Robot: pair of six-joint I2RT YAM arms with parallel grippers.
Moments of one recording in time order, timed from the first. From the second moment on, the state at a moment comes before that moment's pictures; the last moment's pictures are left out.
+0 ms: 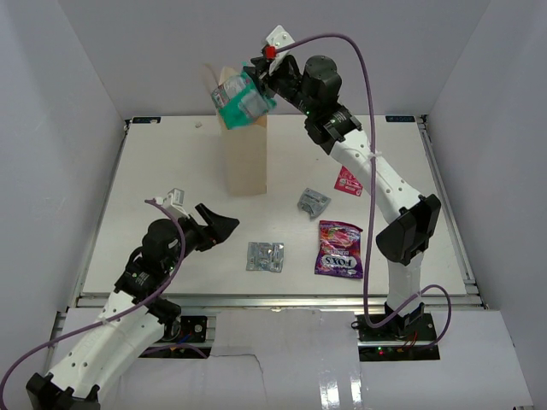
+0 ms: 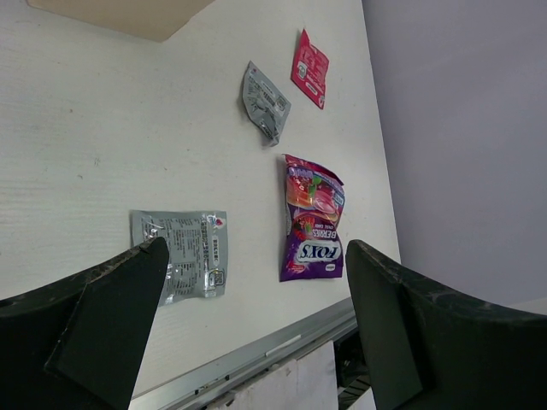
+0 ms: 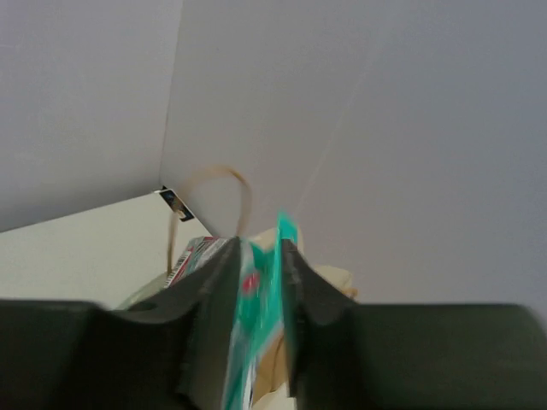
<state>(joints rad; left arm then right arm) -0.49 0.53 0.50 -0.25 0.07 -0.87 0.65 1.96 2.16 0.03 -0.24 -0.27</state>
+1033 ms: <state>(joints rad) -0.80 1.40 0.74 -0.44 0.01 -0.95 0.38 1.25 1.01 -0.50 -0.64 -0.49</state>
